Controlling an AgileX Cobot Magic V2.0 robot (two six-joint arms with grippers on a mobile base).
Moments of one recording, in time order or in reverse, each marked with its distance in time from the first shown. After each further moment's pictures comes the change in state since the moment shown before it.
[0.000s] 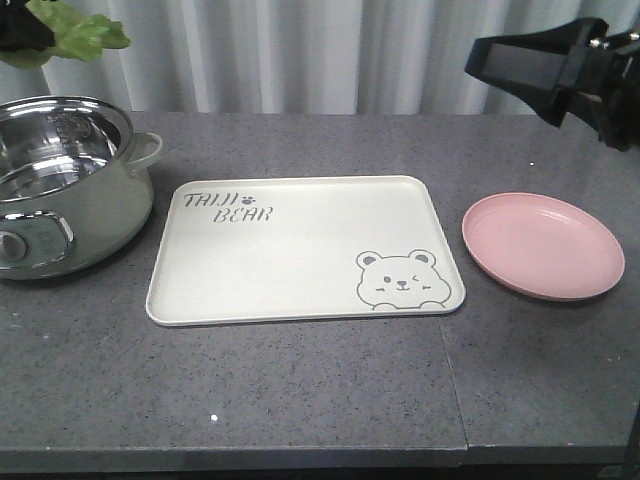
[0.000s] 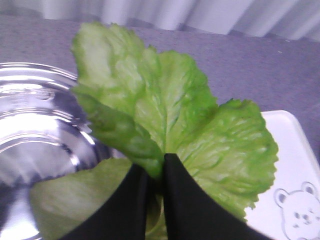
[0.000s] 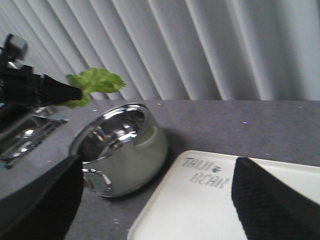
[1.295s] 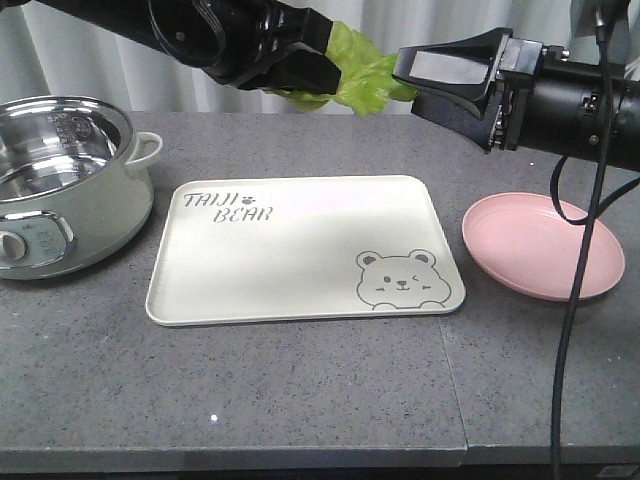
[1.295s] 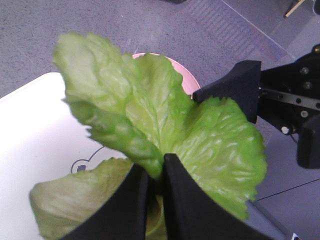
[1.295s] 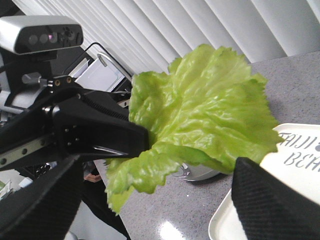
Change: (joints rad) left arm -0.497 0.041 -0.002 -0.212 -0.041 0.169; right arm 0.000 0.331 -0.073 0.296 0.327 -0.116
